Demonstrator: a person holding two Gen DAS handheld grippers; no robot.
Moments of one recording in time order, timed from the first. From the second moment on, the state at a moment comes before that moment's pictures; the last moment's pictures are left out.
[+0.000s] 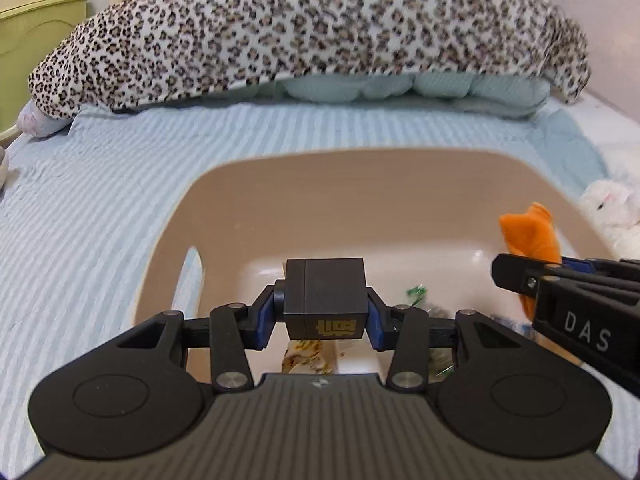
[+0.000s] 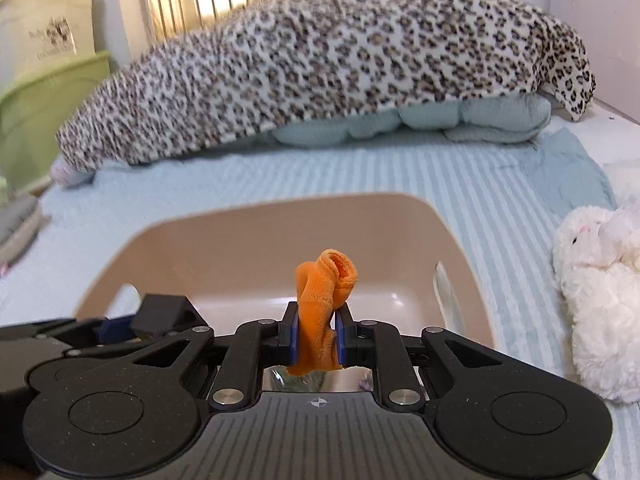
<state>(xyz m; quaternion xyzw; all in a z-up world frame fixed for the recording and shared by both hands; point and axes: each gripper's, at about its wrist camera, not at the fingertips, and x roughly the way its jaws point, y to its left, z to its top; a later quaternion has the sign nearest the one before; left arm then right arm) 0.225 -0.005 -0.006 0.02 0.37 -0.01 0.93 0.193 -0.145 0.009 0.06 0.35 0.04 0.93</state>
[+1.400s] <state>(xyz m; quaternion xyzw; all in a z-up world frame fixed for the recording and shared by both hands) 0.127 0.026 0.031 0.03 0.43 -0.01 0.90 0.090 -0.144 0.013 -0.03 0.38 0.07 0.92</state>
